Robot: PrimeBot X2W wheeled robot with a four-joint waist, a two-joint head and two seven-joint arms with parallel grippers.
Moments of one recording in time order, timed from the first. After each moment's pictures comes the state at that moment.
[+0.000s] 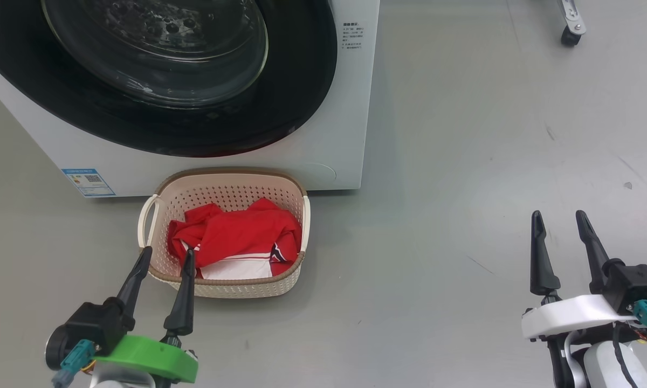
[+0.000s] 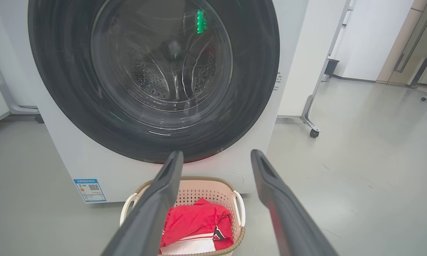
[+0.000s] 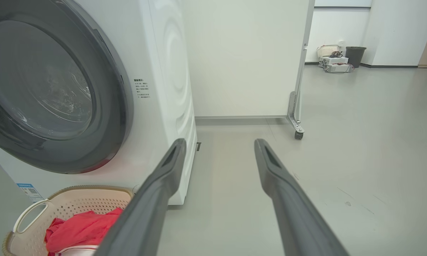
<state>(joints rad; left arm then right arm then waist) -0.05 0.12 -0.22 0.17 -0.44 -0.12 -0.25 -0.02 -0.10 0.07 0.12 0.28 -0.05 -0.25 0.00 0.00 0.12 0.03</state>
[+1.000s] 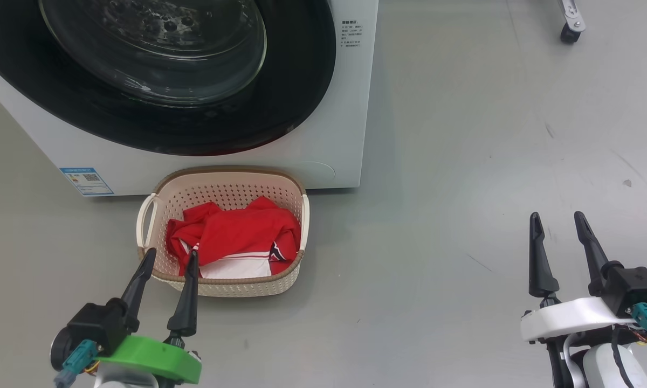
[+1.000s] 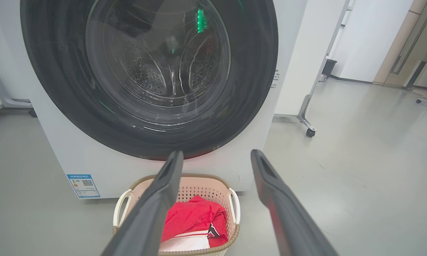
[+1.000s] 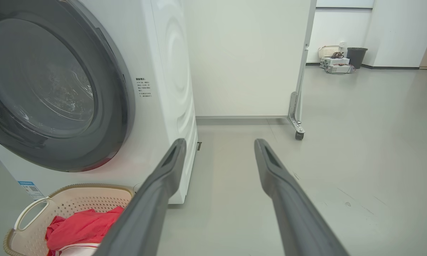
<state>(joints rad) -0.05 0.12 -0.23 0.17 -0.46 -0.12 -0.25 -0.01 -0.09 0.06 0.10 0.26 -0.04 -0.25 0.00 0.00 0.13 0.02</state>
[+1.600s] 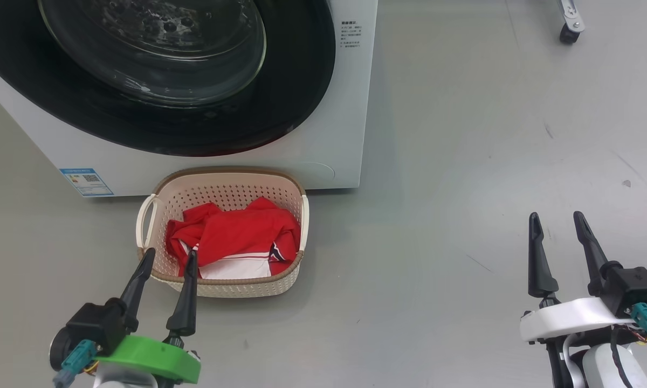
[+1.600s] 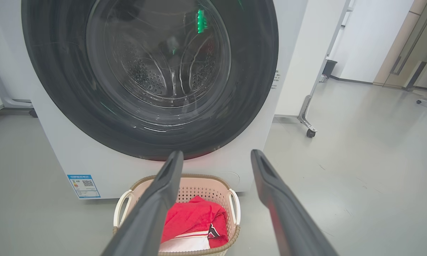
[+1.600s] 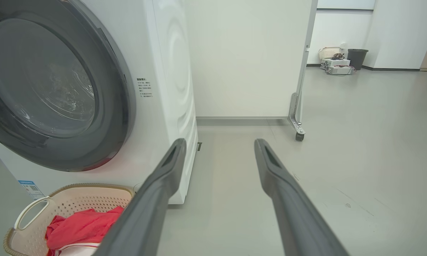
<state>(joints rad) -0.05 0.12 -0.23 0.17 -0.46 -0.12 -0.25 -0.01 -0.09 0.06 0.10 0.25 -0.04 -0.25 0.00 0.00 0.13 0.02</state>
